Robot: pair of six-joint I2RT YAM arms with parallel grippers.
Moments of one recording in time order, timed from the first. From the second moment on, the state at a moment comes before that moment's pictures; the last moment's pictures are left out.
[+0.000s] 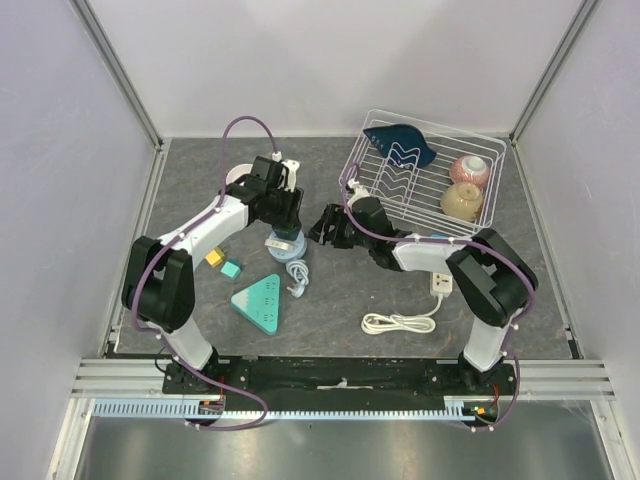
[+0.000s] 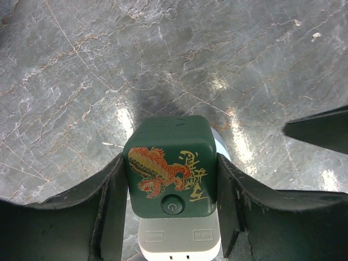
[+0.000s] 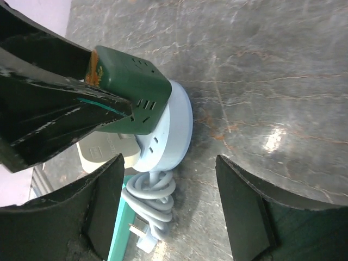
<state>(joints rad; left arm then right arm) -0.42 1.71 1.27 -0.48 0.05 -0.06 0.67 1.77 0.94 0.38 -0.15 0.75</state>
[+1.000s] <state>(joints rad) -0.32 1.66 1.20 -0.41 0.25 -0.12 0.66 2.13 0.99 0.84 -0.40 1.02</state>
